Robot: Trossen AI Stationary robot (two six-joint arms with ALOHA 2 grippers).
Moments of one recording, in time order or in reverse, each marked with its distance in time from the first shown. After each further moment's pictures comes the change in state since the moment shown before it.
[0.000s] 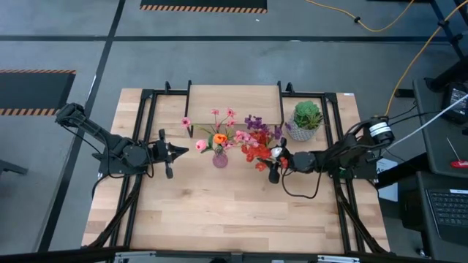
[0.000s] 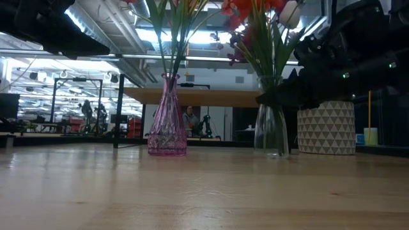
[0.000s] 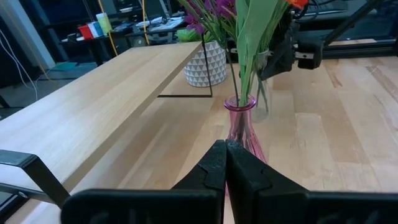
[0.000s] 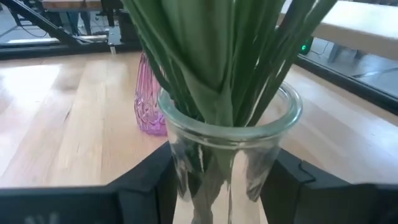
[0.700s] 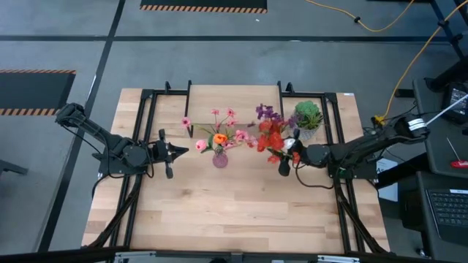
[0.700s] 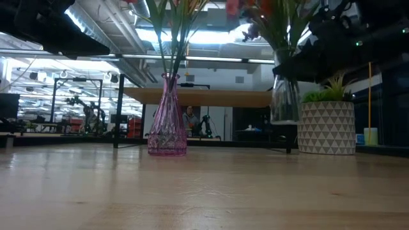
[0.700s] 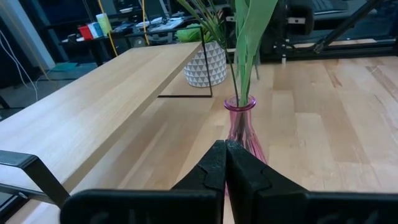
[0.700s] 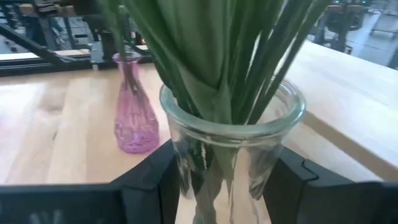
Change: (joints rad) left arm 0.000 0.000 0.000 0.000 0.000 0.003; right arm 0.002 -0.504 0.000 -0.502 0.071 -0.022
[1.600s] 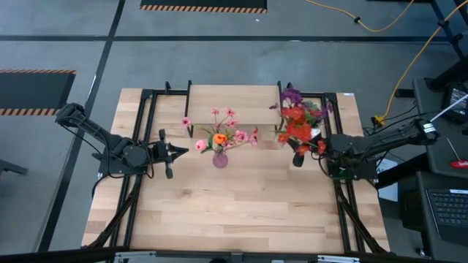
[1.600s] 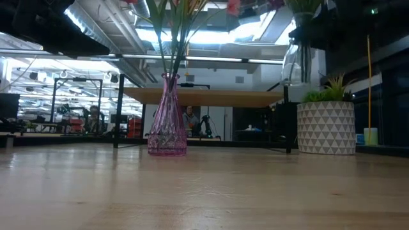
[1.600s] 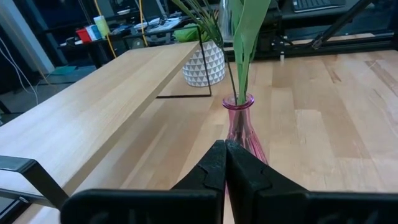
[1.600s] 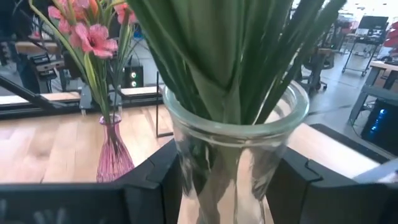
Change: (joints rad) left arm 0.000 0.000 0.000 -0.002 0.008 0.026; right arm -0.001 -0.431 0.052 -0.298 0.078 -0.137
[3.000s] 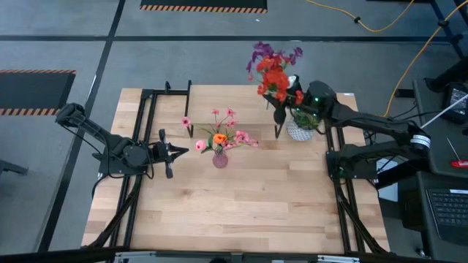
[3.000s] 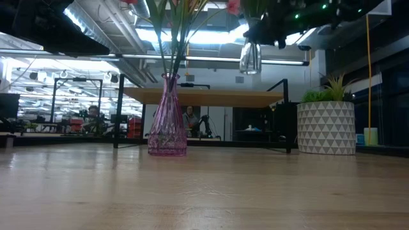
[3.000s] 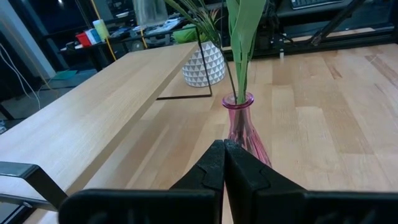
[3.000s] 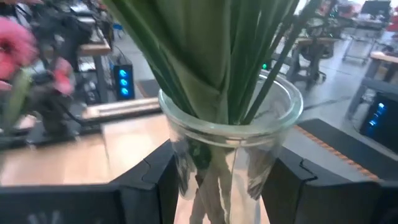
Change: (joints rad) left arm 0.000 0.000 0.000 0.000 -0.003 0.034; right arm -0.685 0.428 0.483 -0.096 -0.693 -0.020
